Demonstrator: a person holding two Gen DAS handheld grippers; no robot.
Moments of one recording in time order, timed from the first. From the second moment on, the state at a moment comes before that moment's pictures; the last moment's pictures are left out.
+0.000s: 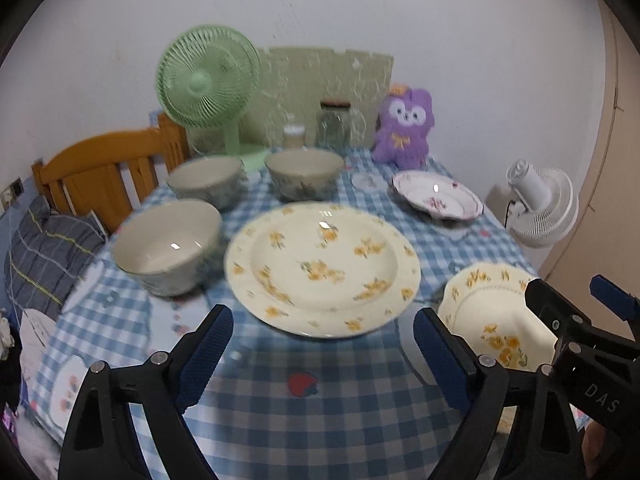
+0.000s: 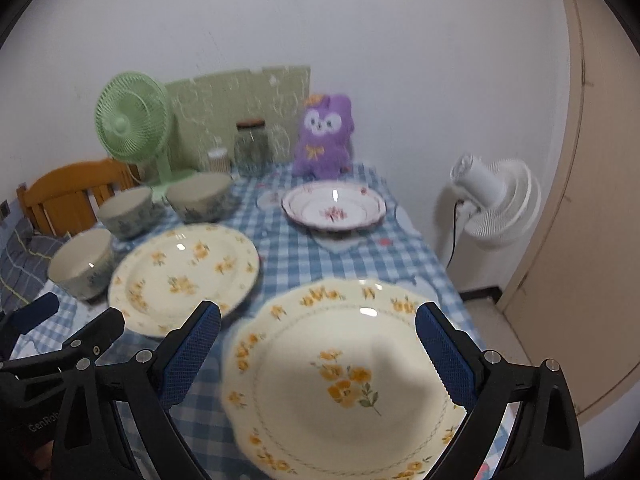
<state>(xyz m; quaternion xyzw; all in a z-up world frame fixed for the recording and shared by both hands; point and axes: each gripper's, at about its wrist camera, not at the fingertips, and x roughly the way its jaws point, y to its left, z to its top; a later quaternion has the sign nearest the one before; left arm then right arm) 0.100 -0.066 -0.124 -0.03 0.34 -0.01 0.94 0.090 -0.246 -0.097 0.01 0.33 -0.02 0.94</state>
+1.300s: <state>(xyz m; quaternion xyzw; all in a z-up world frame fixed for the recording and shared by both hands) 0.140 -0.175 -0.188 0.01 0.44 -0.07 0.90 0.114 -0.370 -0.186 0.12 0.45 -0.05 0.89</state>
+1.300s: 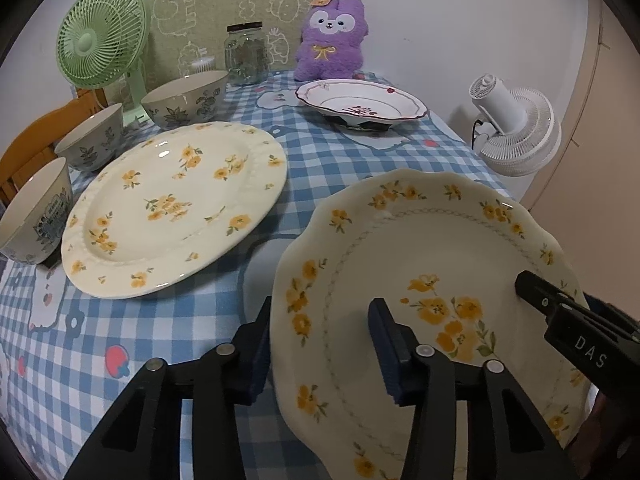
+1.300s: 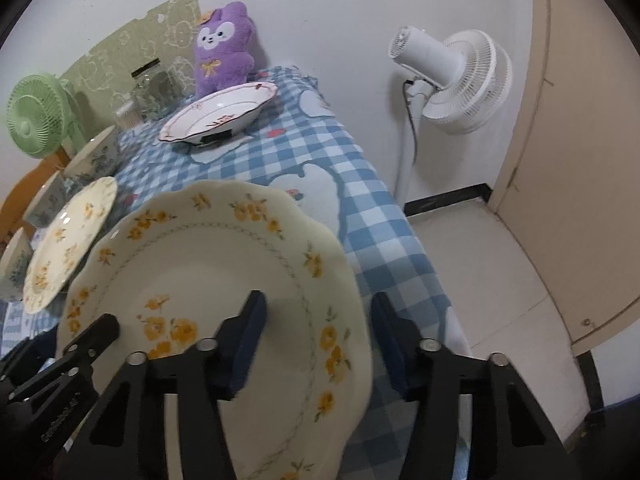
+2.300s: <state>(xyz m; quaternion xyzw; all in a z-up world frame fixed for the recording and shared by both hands) 0.146 -0.165 -0.186 0.00 0.45 -0.07 0.89 0.122 -0.360 -0.184 0.12 0.45 -0.07 0.88</state>
